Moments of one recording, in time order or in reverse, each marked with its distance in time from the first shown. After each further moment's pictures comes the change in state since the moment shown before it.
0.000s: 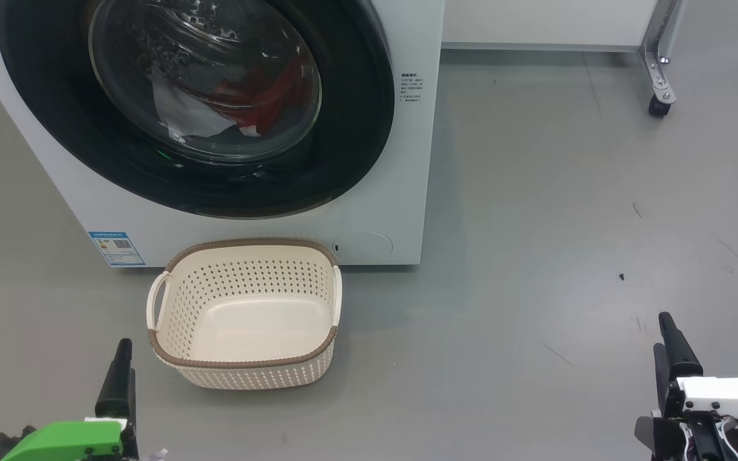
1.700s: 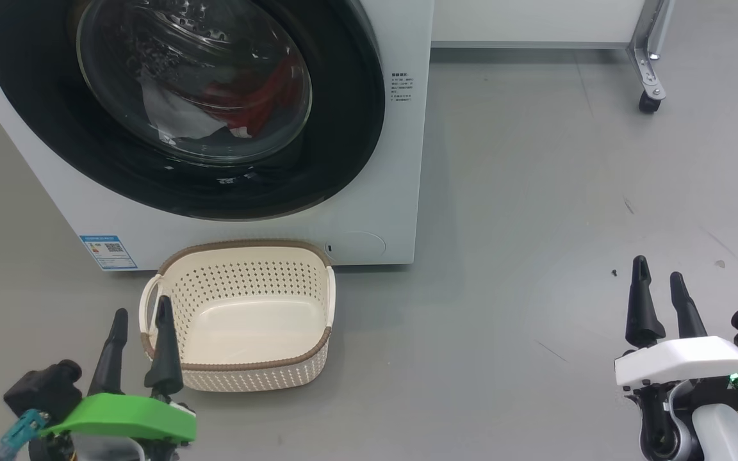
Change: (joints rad) left arm -0.006 0.012 -0.089 -0.147 0.913 0.019 -0.181; right arm -0.021 -0.071 0.188 -0.165 -0.772 -0.095 -0.180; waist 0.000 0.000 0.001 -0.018
